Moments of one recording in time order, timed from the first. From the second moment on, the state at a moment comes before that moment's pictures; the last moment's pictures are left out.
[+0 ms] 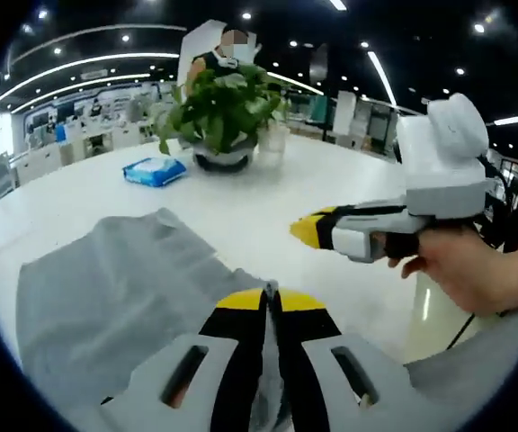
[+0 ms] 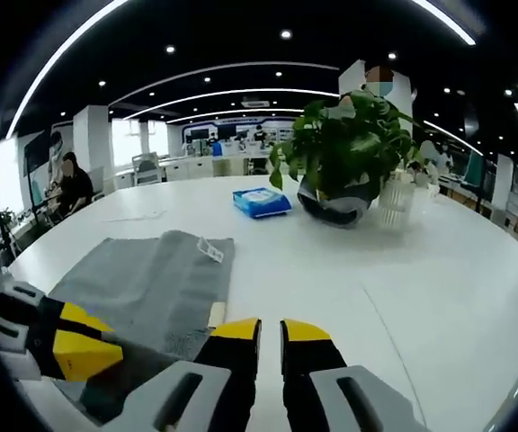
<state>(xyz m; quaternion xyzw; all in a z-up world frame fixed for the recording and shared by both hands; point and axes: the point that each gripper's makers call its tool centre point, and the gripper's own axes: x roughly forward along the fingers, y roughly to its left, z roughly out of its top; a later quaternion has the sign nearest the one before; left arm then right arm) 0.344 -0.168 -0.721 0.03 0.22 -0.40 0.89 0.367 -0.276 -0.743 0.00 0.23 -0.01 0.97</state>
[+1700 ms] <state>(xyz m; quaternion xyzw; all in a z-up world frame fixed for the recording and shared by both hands) 0.398 0.117 -0.693 -0.09 0.18 -0.09 0.98 0.358 -0.188 -0.808 -0.11 0.34 0.17 0.92</state>
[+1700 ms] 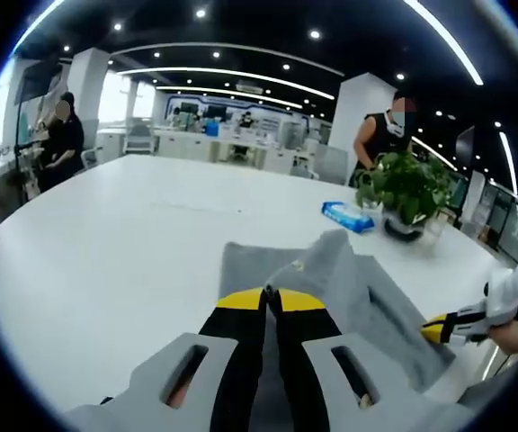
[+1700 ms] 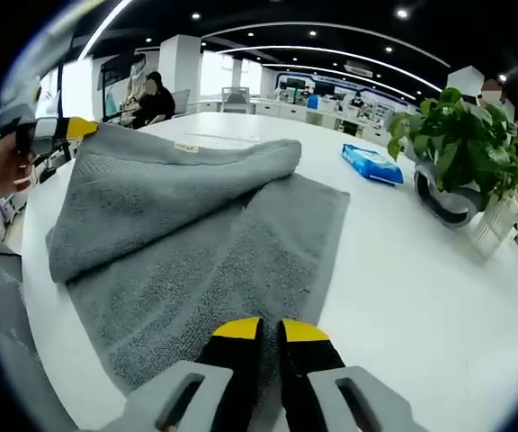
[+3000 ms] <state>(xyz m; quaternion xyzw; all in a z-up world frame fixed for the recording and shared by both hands) 0.352 0.213 -0.739 -0.09 0.27 -0.02 0.96 0.356 -0.196 -0.807 -0.11 0.31 0.17 0.93</state>
